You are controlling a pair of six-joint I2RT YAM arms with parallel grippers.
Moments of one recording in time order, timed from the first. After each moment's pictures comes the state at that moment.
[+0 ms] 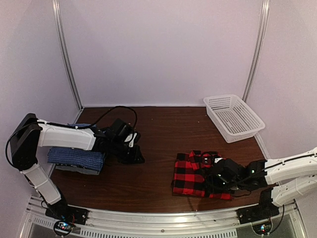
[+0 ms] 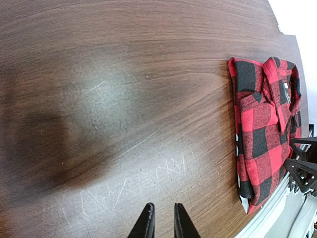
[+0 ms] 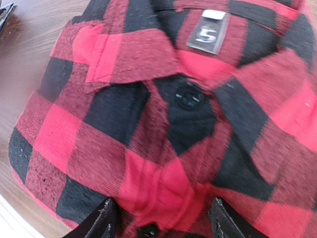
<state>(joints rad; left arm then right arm) -0.79 1.65 0.96 -0.26 0.25 -0.66 1.10 1.15 0.43 -0.31 0.29 0.89</state>
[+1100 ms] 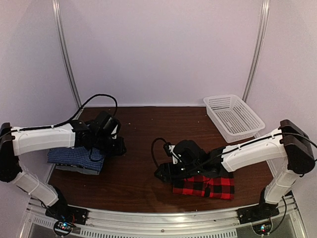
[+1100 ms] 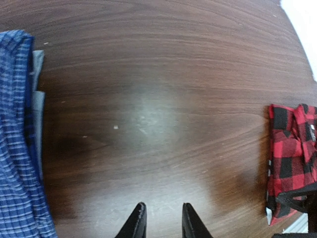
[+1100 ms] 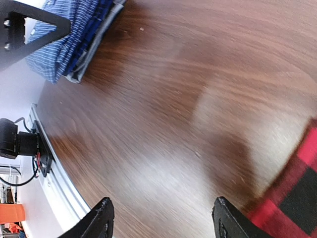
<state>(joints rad) -0.77 1.42 0.96 -0.48 -0.07 -0.68 1.12 1.65 0.87 0.04 -0.03 0.80</state>
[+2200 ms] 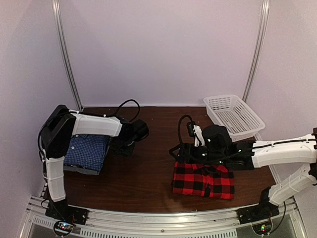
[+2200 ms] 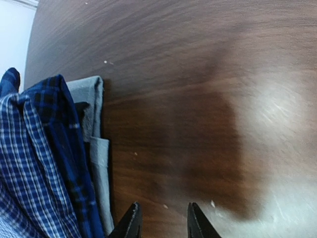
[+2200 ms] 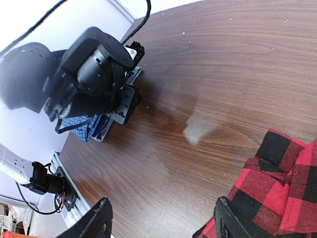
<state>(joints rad) -0.78 2.02 1.40 -0.87 -0.59 -0.60 1.02 1.34 0.78 0.07 0.08 0.77</state>
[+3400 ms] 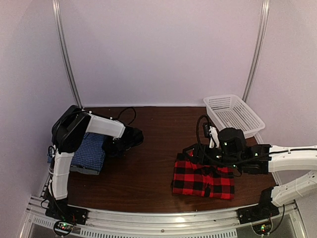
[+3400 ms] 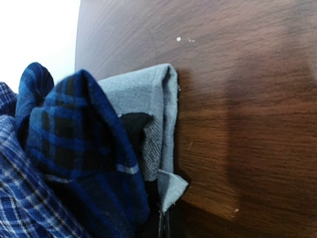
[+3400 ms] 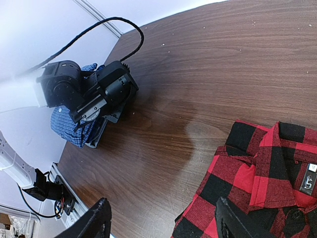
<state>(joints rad) -0.69 2.21 1.44 -1.00 -0.87 -0.56 1.01 1.11 0.66 -0.03 0.17 0.82</state>
